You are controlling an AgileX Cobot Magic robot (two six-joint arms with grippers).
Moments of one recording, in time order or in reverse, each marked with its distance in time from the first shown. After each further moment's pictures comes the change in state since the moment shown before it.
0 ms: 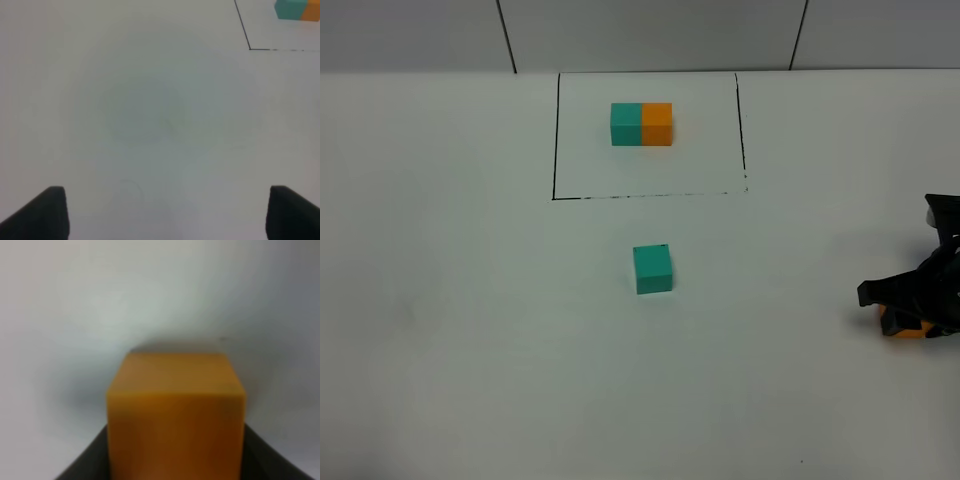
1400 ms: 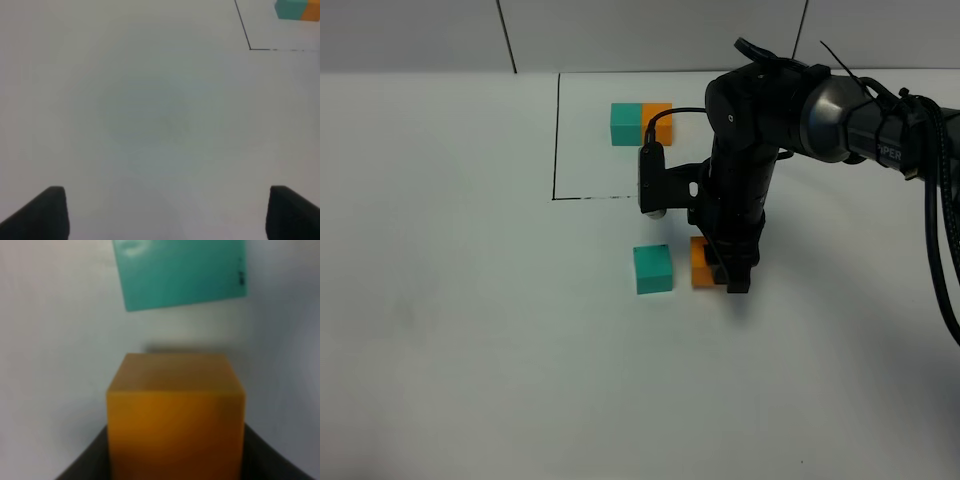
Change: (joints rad) left arm 0.000 0.000 0.000 0.000 0.000 0.000; right arm 0.518 0.426 -0.843 -0.148 0.531 -0.945
